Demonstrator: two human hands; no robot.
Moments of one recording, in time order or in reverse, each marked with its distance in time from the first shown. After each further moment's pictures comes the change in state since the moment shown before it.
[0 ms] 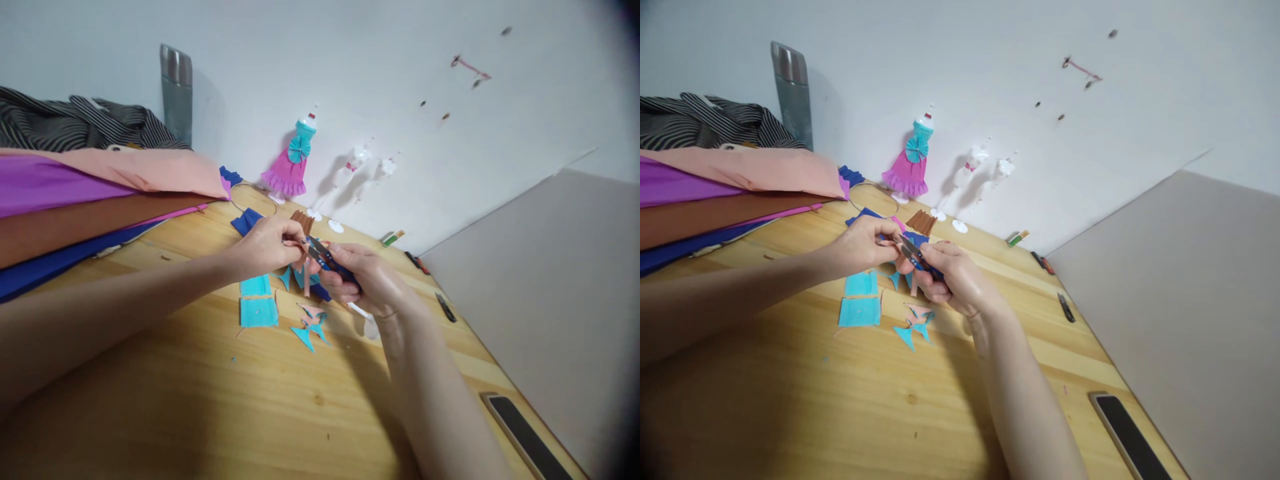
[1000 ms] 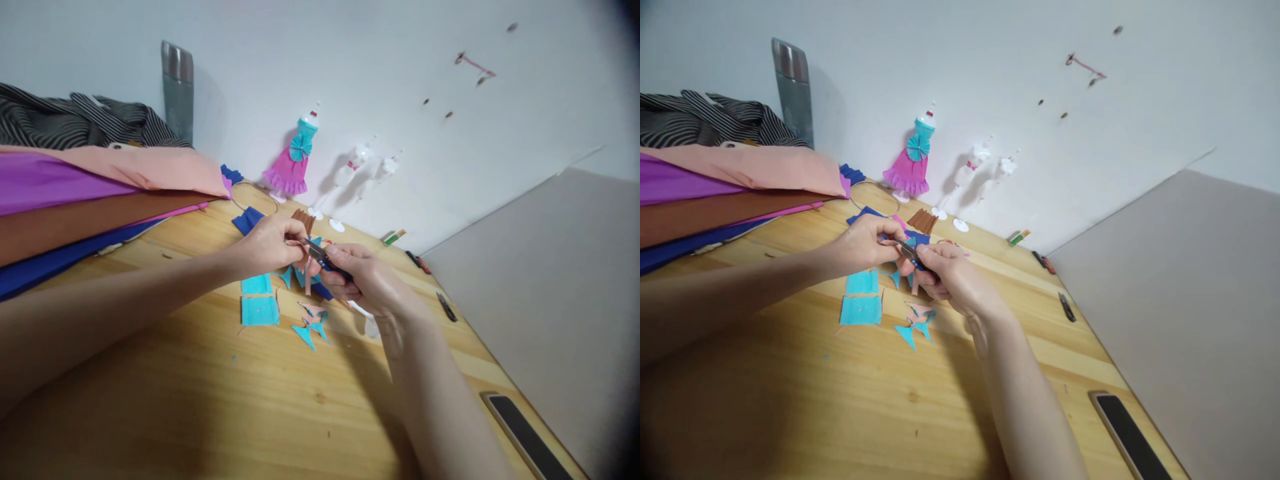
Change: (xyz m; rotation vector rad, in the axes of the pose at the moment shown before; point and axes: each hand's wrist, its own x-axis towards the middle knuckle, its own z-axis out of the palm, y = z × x) left_hand 0.002 -0.004 0.001 -0.023 -0.012 0.038; right_hand 0.002 0.003 0.003 -0.158 0.051 -0.032
